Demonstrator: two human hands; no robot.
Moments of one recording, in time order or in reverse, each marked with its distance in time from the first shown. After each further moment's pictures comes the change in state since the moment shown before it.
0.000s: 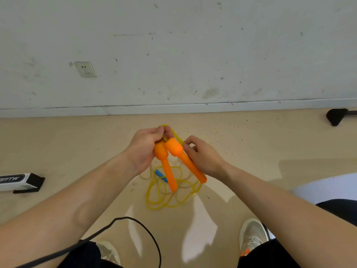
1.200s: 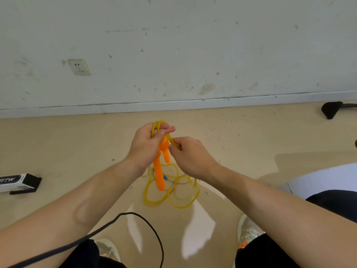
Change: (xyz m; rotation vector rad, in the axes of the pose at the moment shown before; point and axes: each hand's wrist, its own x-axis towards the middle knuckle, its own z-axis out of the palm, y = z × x) left_hand -0.001 -0.020 0.006 0.284 0.102 0.230; right_hand -0.029 -0.044 0.007 -0.051 0.024 -0.037
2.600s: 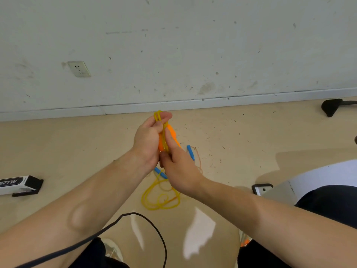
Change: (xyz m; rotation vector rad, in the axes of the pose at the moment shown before) left_hand -0.004 0.028 0.018 -0.364 0.107 -0.190; right_hand -0.024 -0.015 0.034 0.406 -0.054 -0.094
